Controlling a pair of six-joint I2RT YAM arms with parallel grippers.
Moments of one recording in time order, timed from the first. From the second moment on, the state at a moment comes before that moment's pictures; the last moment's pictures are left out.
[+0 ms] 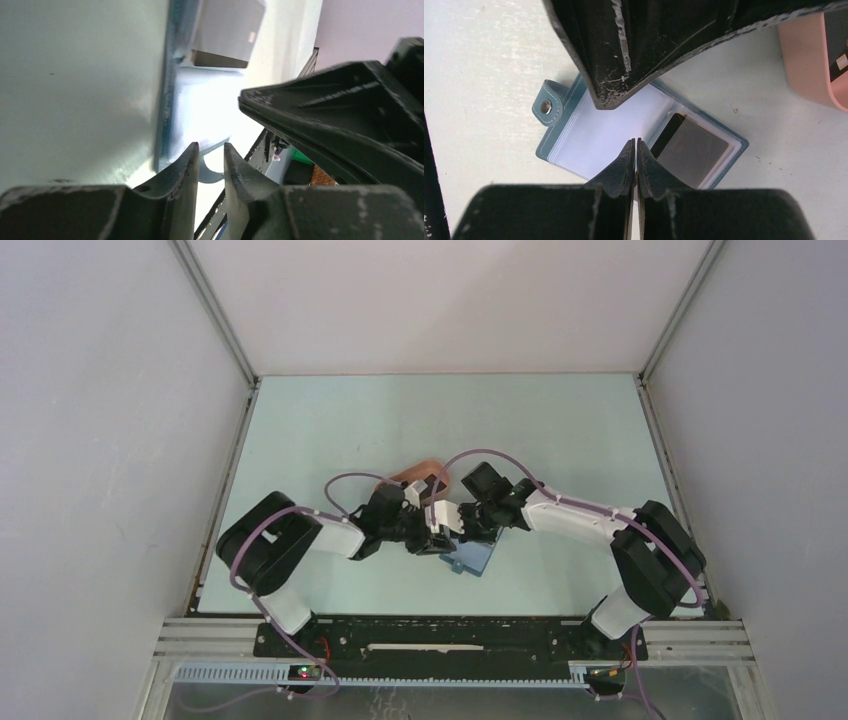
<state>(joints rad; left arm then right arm) -0.67 1.71 0.53 0.53 0.57 -0.98 0.76 1.57 0.96 -0.49 -0.36 -0.86</state>
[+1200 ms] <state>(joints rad) -0.71 1.74 0.58 0.48 0.55 -0.96 0.76 1.66 0.96 -0.44 -0.23 -0.80</state>
